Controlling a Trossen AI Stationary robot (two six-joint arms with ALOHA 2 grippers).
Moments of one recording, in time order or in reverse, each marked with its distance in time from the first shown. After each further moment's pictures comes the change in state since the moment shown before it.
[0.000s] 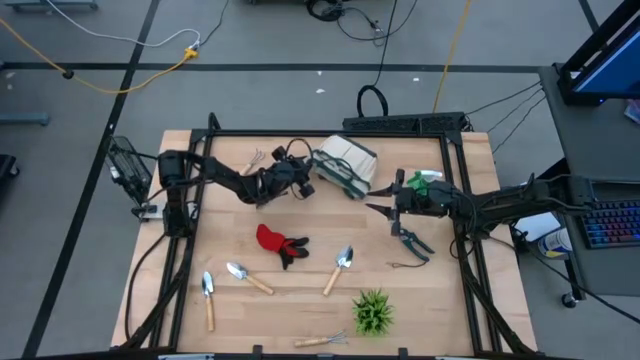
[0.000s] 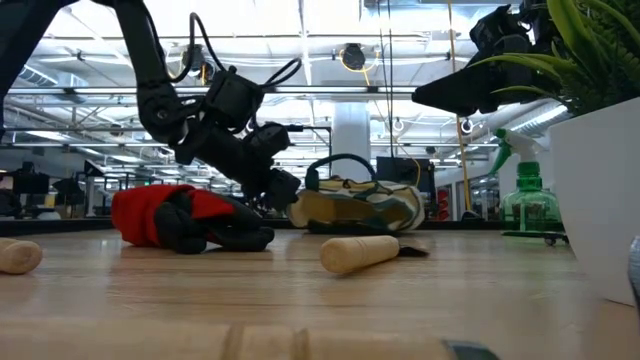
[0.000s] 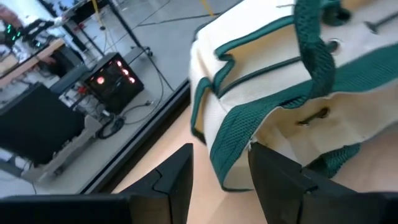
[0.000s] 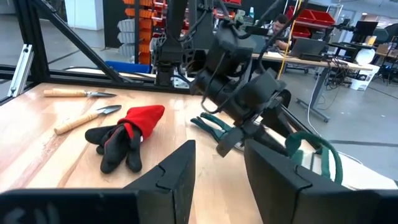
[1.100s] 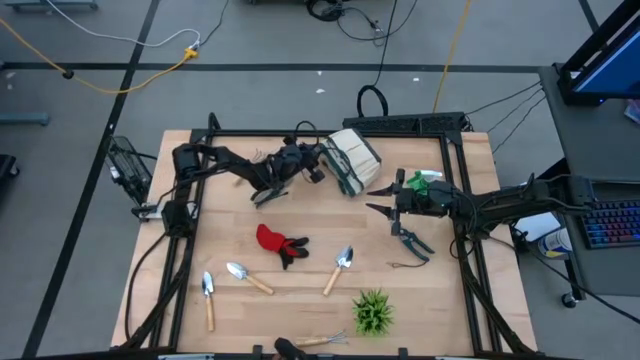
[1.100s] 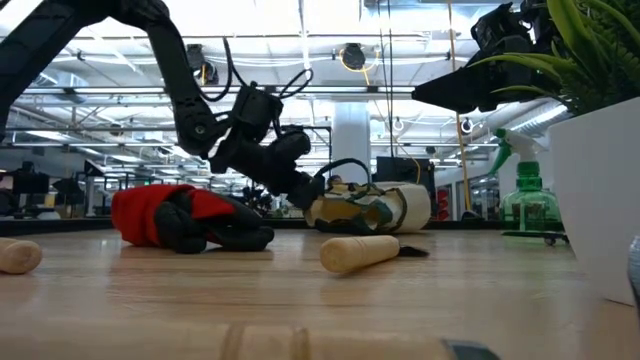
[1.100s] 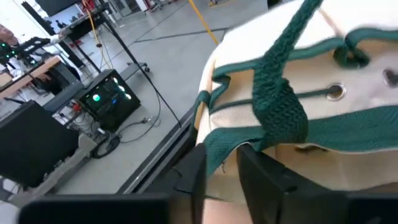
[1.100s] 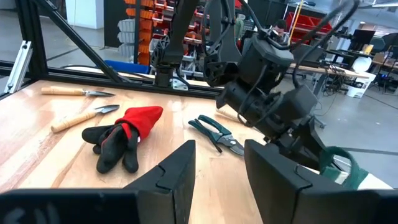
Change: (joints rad) left arm 0.108 0.143 0.191 0.024 0.139 0.103; right arm 0.000 0.000 0.000 0.012 0.000 -0.034
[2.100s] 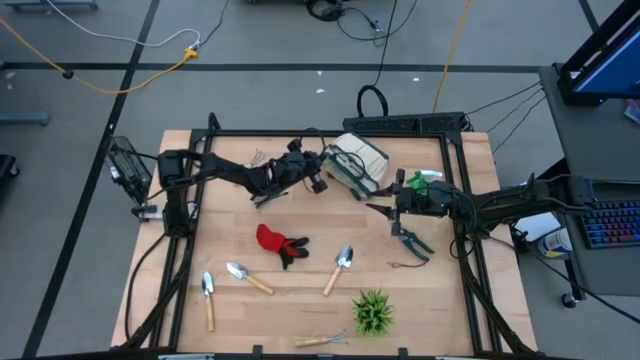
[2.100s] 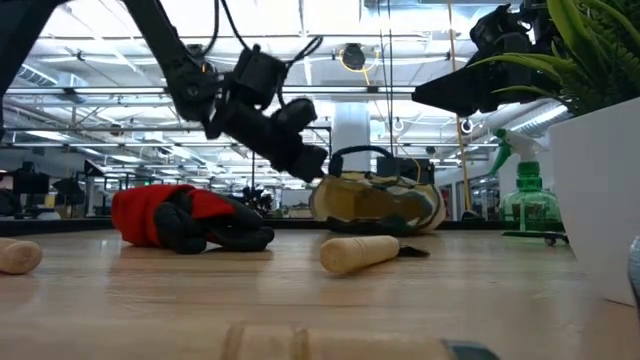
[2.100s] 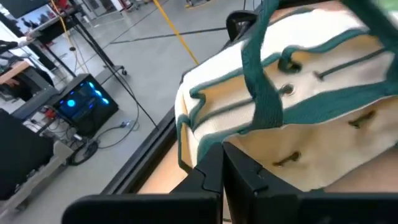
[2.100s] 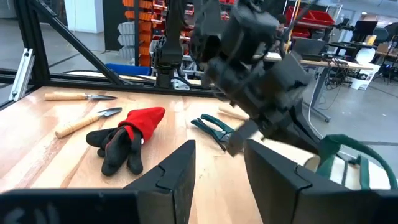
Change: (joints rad) left arm -0.134 -0.178 0.000 -0.216 -0.027 -0.075; right arm 0.000 0.000 0.000 -0.005 -0.001 0.057
